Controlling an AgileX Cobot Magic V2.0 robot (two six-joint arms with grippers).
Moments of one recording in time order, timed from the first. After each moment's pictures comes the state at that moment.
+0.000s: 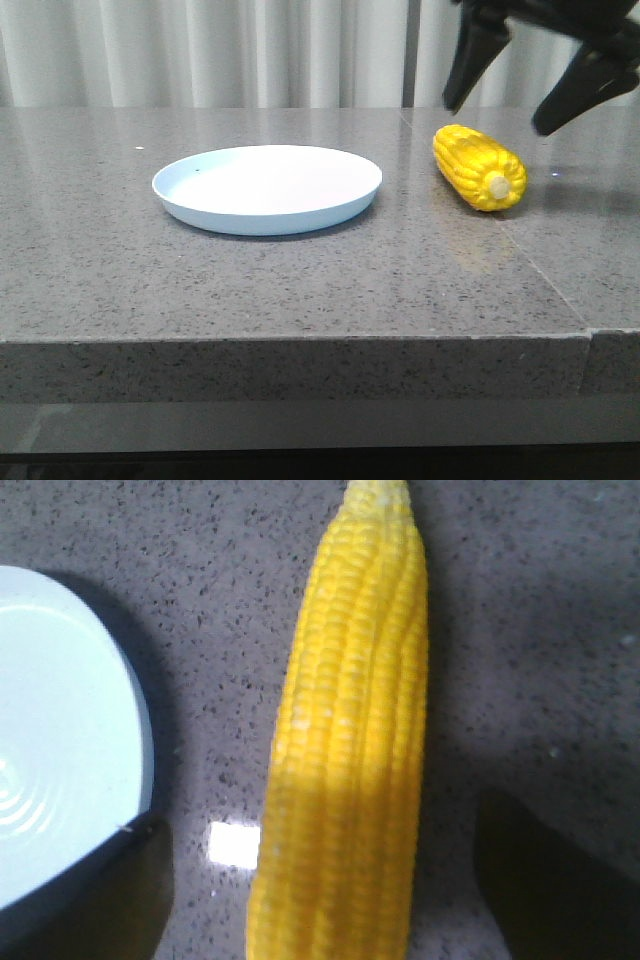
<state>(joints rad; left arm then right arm) -0.24 0.08 -0.42 0.08 0.51 -0.11 0.20 1.66 -1.34 0.31 0.74 0.08</state>
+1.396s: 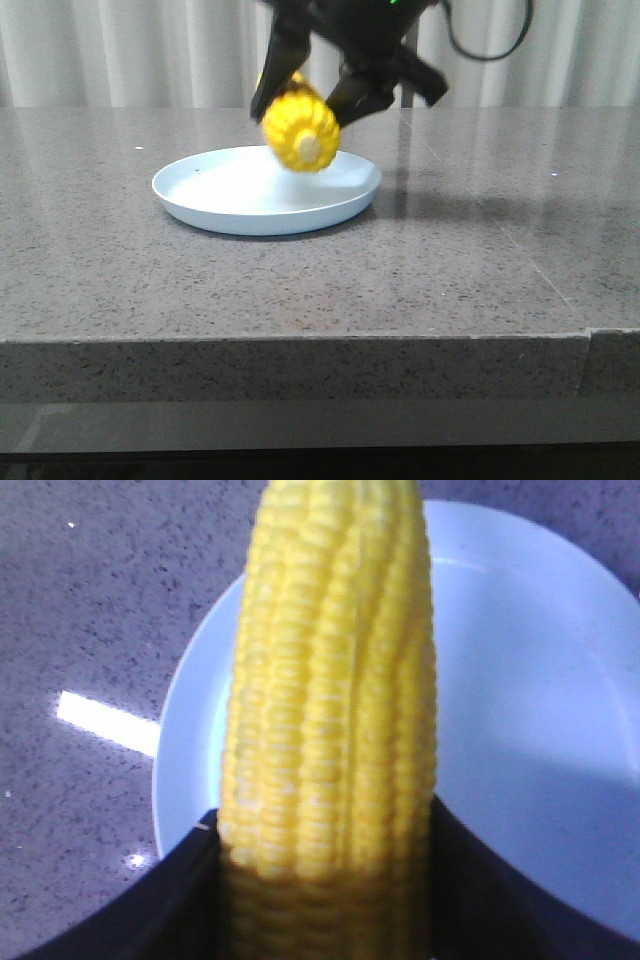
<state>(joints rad) -0.24 0.08 -0.42 0.08 0.51 -0.11 0.50 1.82 -1.47 0.51 0.64 0.08</state>
